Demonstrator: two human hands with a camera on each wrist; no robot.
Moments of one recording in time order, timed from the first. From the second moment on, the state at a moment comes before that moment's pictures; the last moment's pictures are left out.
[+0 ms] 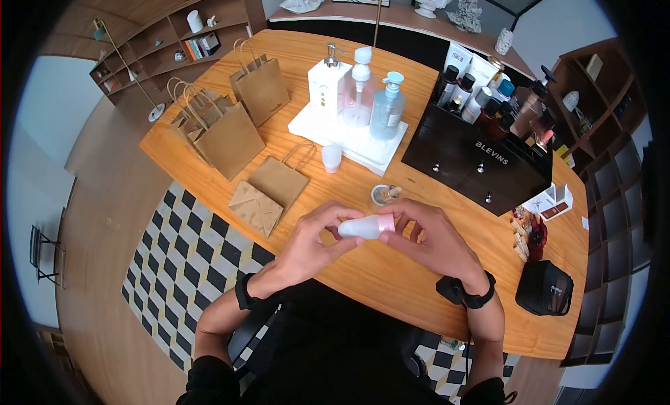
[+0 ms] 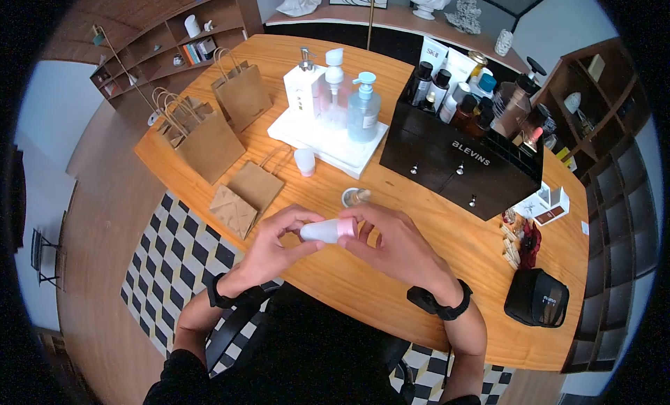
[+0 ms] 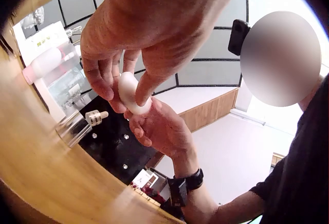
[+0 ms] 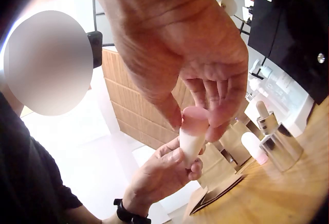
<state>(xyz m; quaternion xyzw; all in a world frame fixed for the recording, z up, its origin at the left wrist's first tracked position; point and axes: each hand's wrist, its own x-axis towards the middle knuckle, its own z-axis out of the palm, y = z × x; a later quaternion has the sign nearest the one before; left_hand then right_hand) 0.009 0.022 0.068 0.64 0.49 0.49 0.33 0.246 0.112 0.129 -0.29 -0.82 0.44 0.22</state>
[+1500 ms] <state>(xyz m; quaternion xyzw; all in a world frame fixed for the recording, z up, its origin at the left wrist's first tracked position) -0.135 -0.086 0.068 0.39 0.54 0.63 0.41 0.256 0.104 0.149 -0.31 -0.81 0.35 0.35</state>
